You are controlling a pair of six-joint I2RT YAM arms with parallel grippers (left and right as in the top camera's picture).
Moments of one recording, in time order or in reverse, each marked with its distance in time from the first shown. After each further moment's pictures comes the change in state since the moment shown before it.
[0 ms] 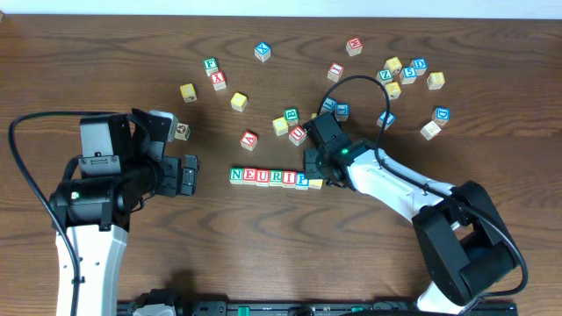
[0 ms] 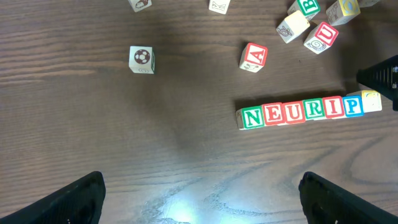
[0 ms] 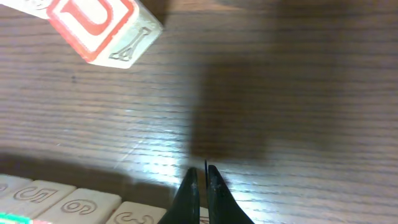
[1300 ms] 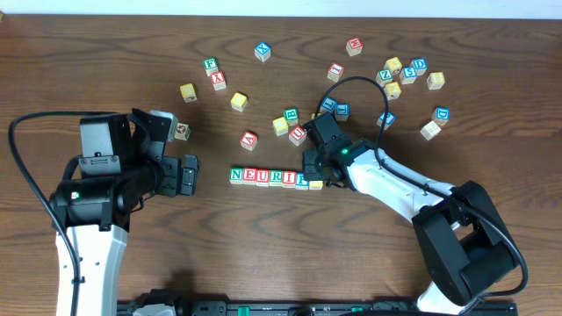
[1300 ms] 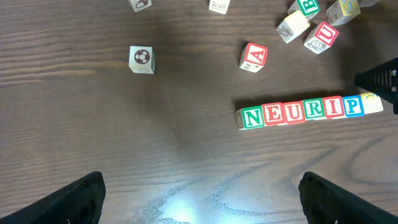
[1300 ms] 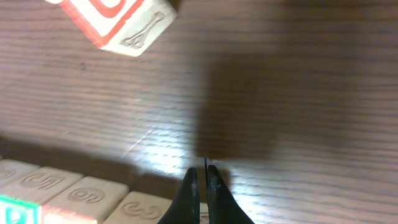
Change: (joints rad) left arm 0.000 0.000 0.000 0.000 0.000 0.000; right arm 0.000 0.000 0.000 -0.013 -0.013 -0.016
